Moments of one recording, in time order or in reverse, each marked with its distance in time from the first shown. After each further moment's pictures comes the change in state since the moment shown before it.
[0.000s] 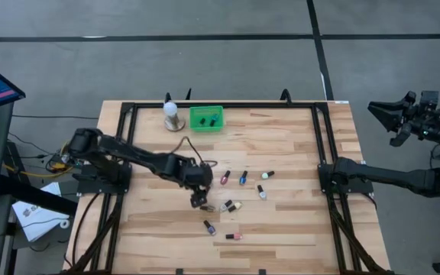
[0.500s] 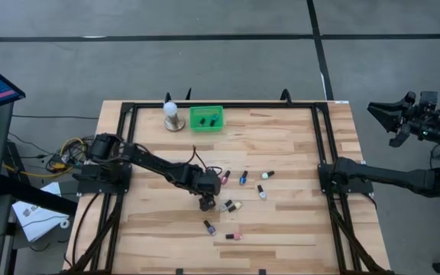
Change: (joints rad) left arm -0.010 0.208 0.001 0.118 -0.033 -0.131; right arm 0.000 0.000 0.000 -0.012 0.000 -0.010
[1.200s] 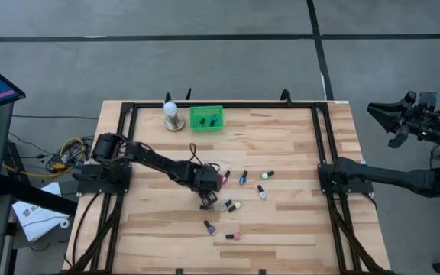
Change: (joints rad) left arm 0.042 0.054 0.002 -0.018 0.014 -0.107; right arm 0.000 0.000 0.000 -0.009 0.000 -0.041
